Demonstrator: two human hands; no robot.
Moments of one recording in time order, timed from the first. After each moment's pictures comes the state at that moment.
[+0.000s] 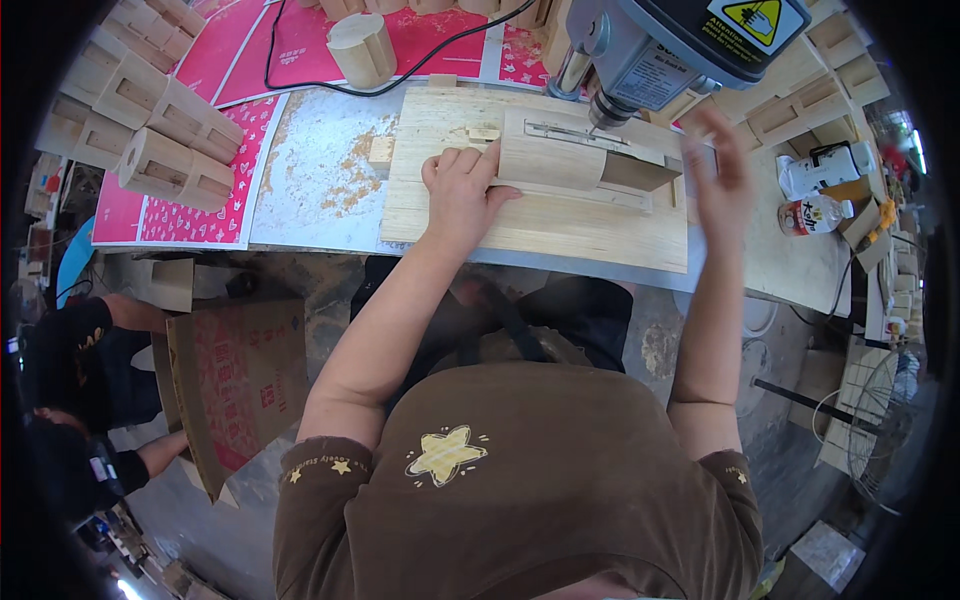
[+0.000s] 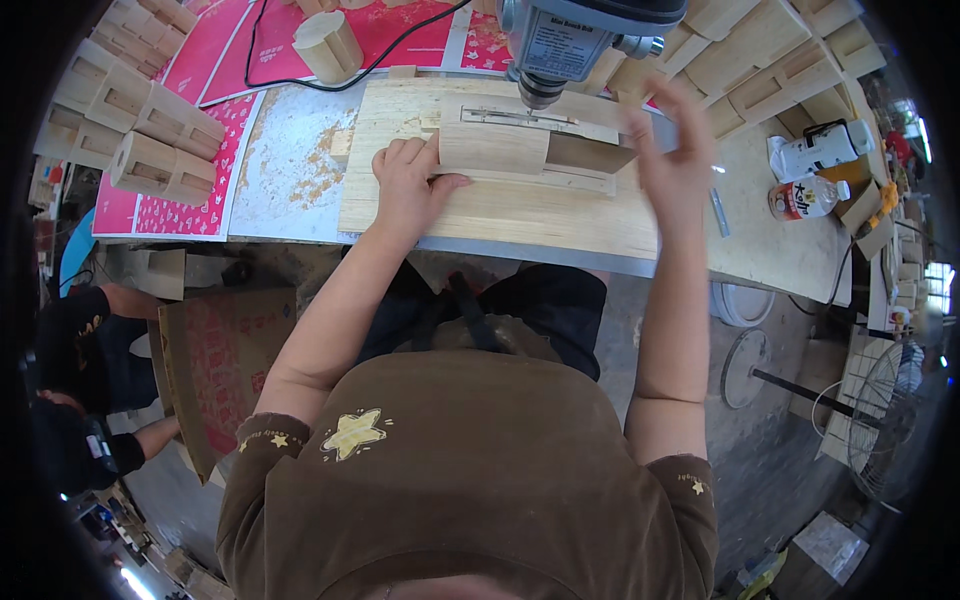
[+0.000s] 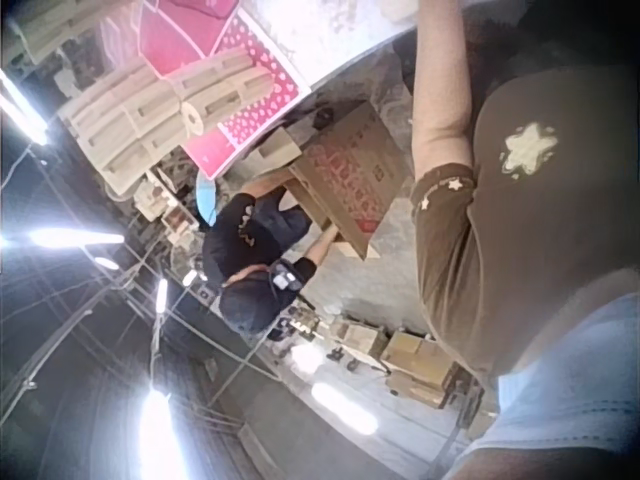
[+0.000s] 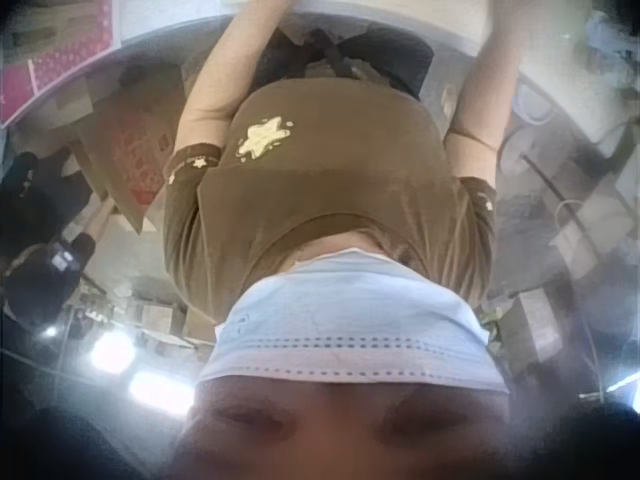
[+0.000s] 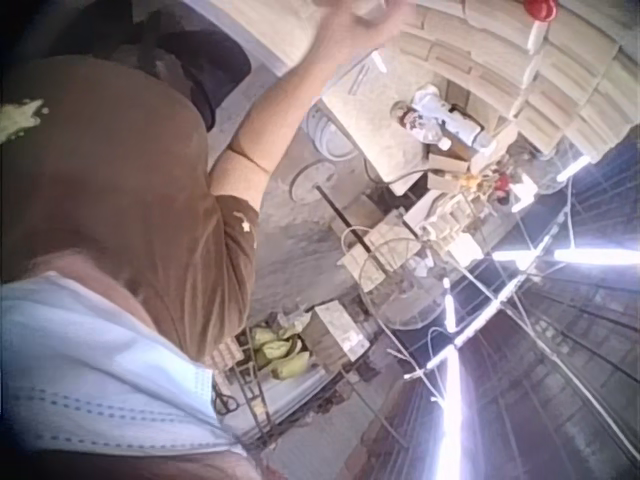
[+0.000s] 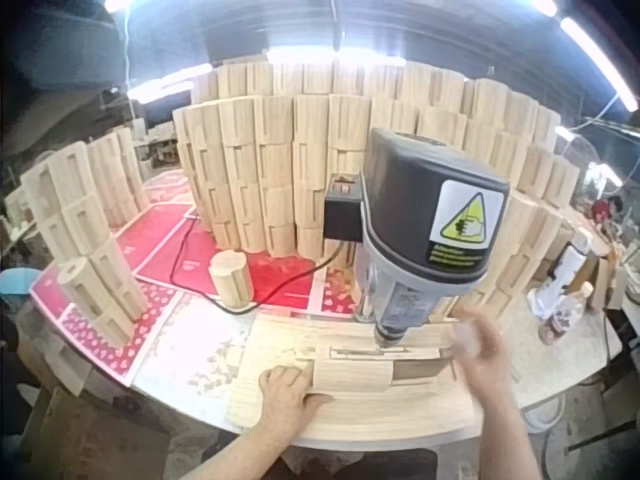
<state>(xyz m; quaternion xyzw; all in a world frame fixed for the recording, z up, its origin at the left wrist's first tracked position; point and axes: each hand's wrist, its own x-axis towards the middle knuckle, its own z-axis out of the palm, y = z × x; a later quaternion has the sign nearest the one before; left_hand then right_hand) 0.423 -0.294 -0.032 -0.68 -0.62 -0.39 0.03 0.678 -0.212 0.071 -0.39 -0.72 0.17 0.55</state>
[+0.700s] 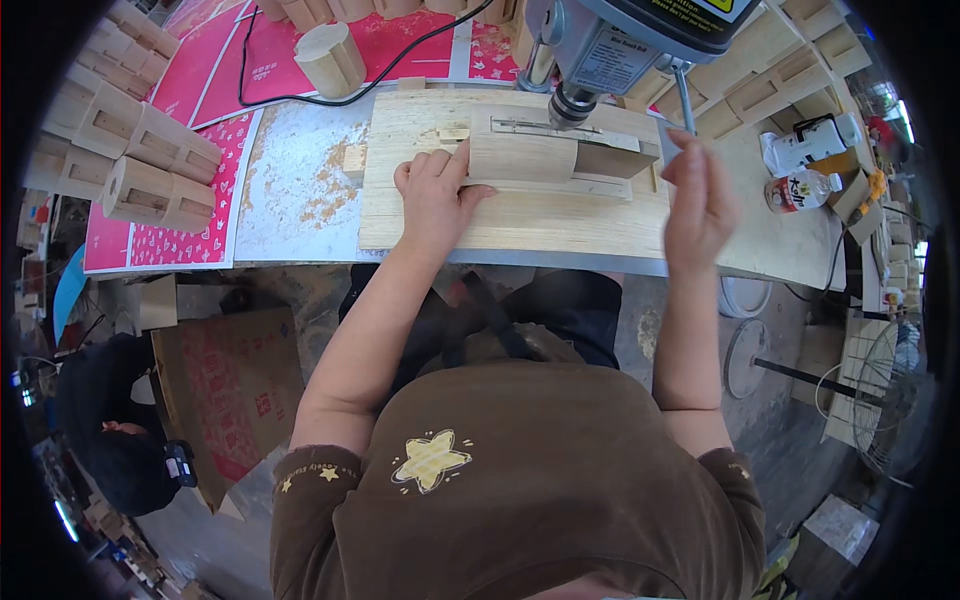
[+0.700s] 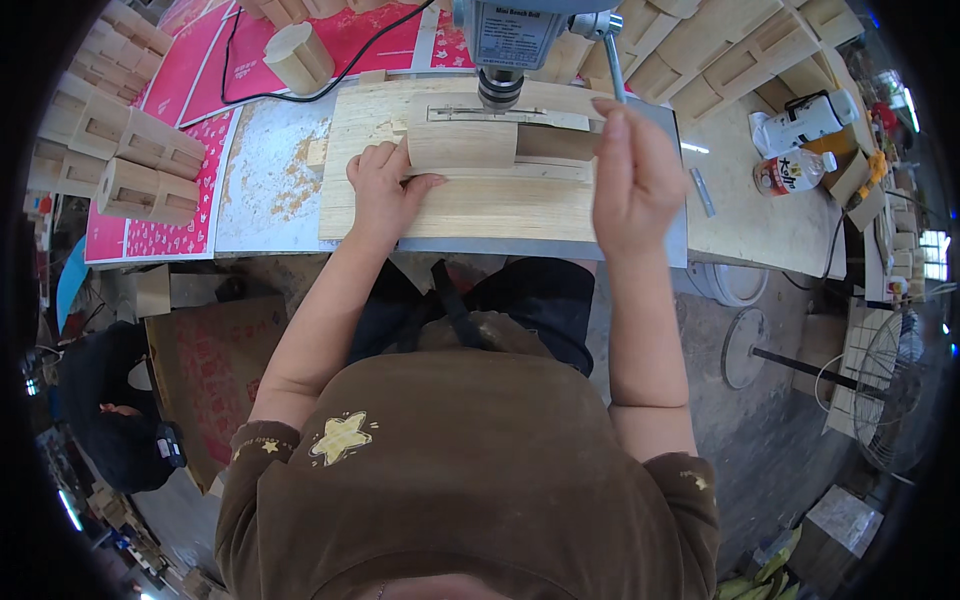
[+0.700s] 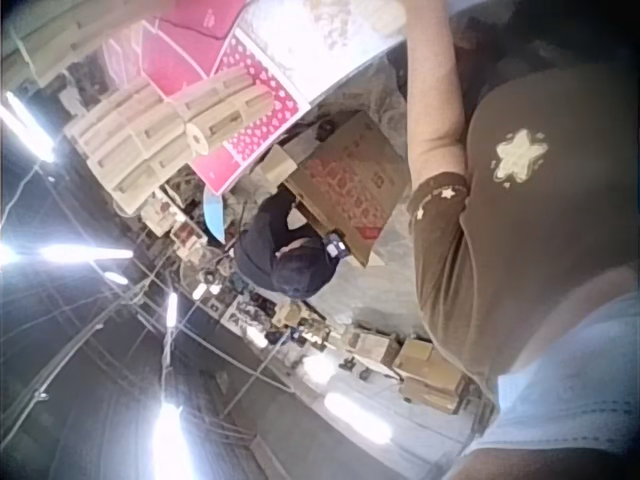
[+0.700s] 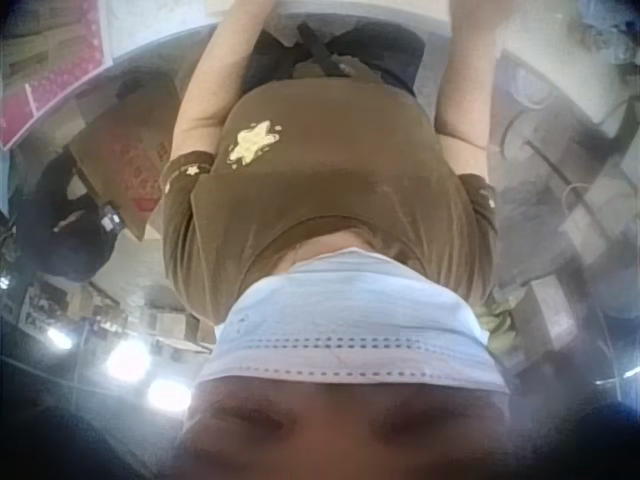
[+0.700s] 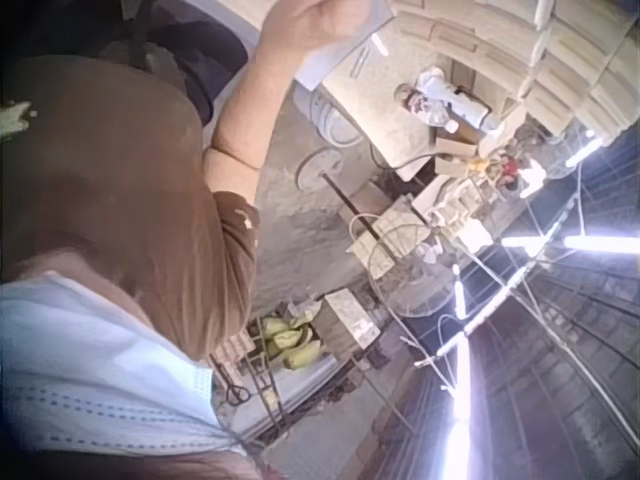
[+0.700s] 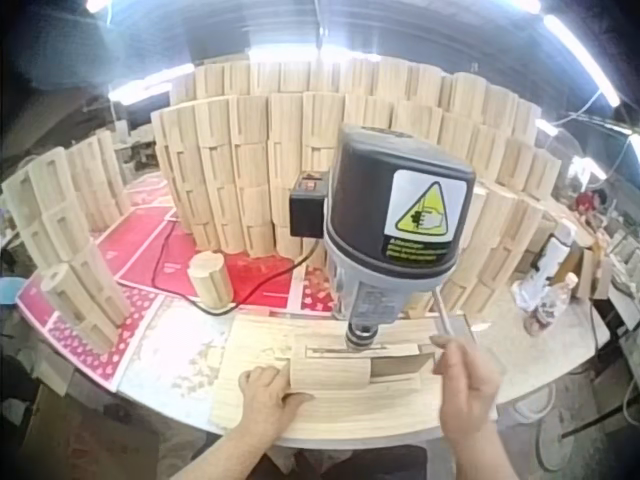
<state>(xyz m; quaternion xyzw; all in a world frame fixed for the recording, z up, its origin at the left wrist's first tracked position) 0.427 -0.294 -0.030 -0.69 -0.62 -0.38 0.02 0.661 -0.266 0.092 -0.42 -0.71 0.09 0.56</state>
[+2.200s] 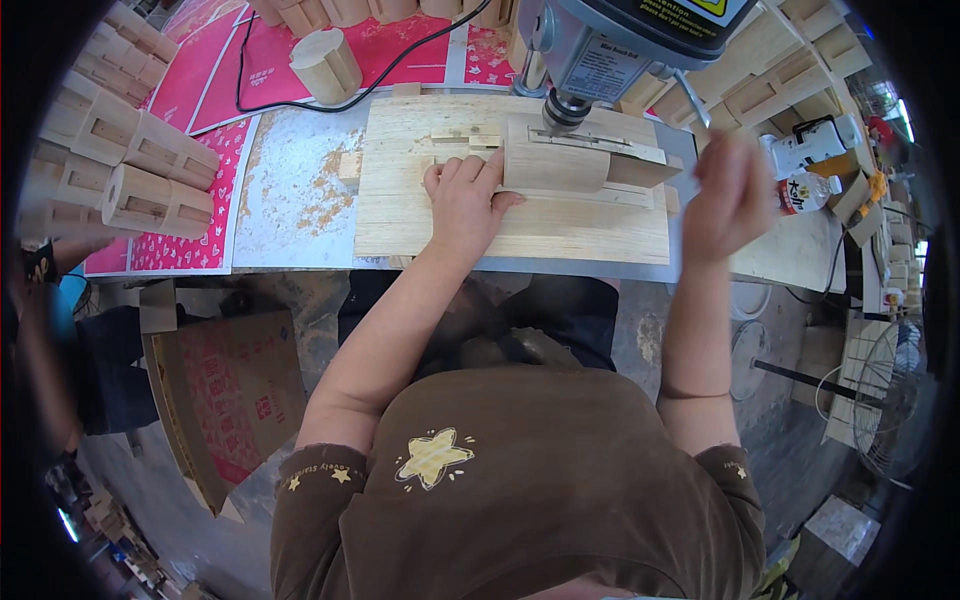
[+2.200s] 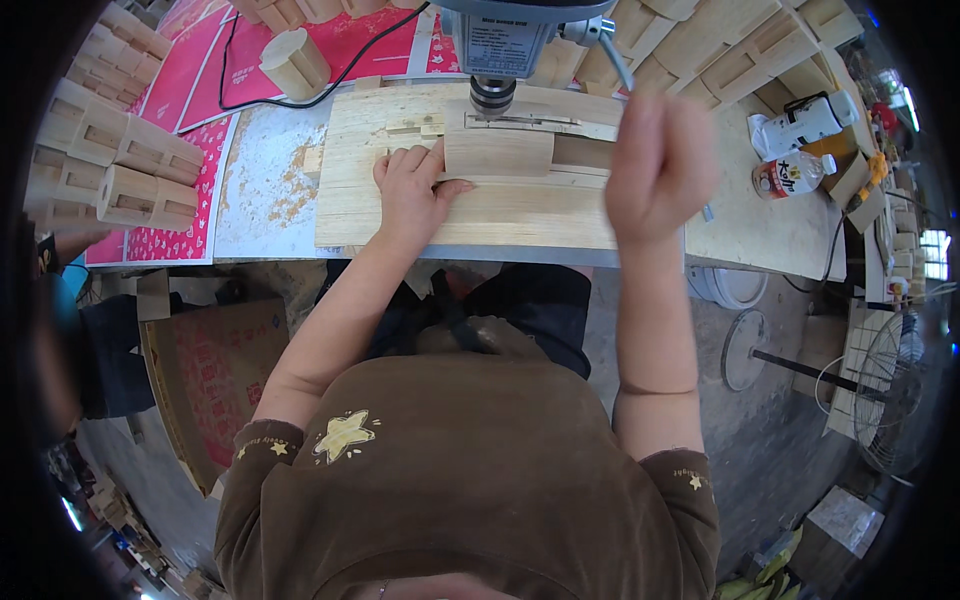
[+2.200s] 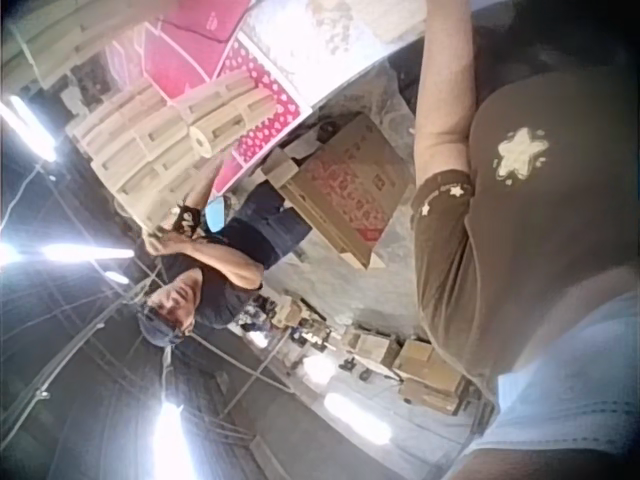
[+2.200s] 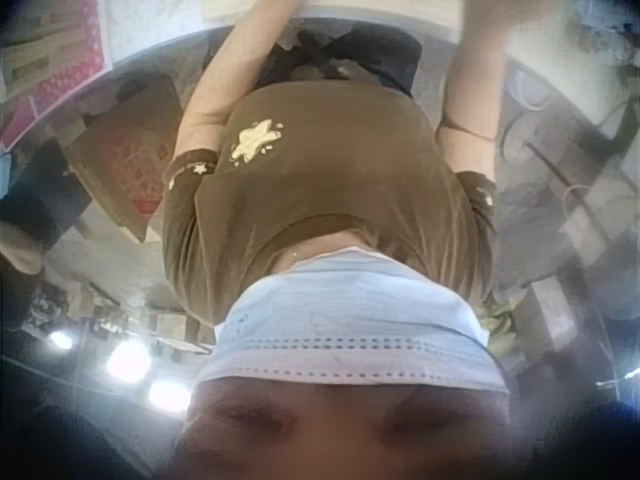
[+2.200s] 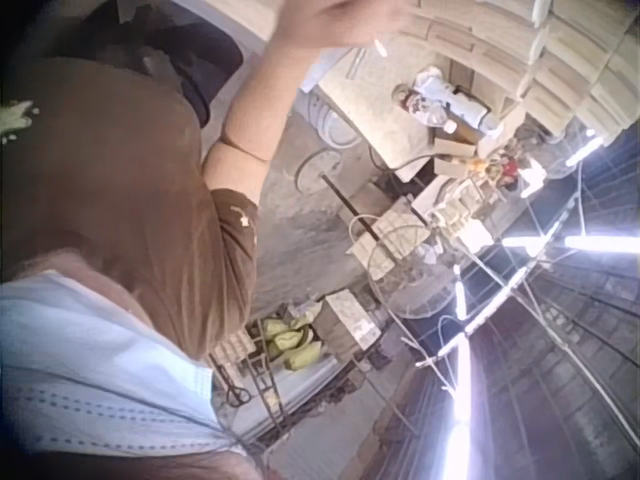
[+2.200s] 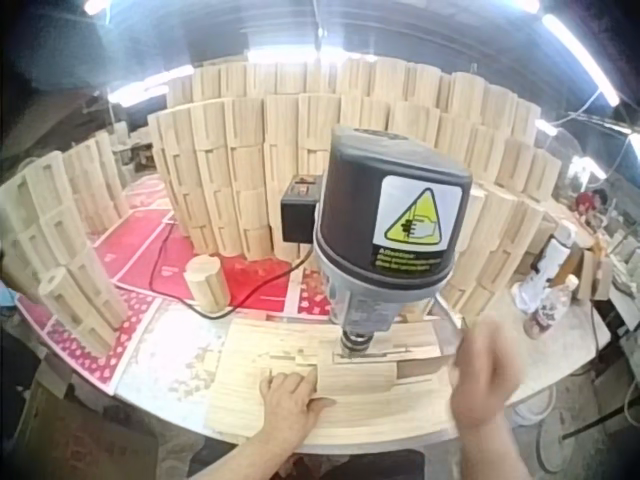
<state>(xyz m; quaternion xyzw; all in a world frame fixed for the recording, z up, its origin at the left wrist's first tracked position) 0.460 -0.286 -0.030 -0.69 -0.62 -0.38 0.03 0.667 -0.243 0.113 -0.34 -0.74 -0.03 0.58</state>
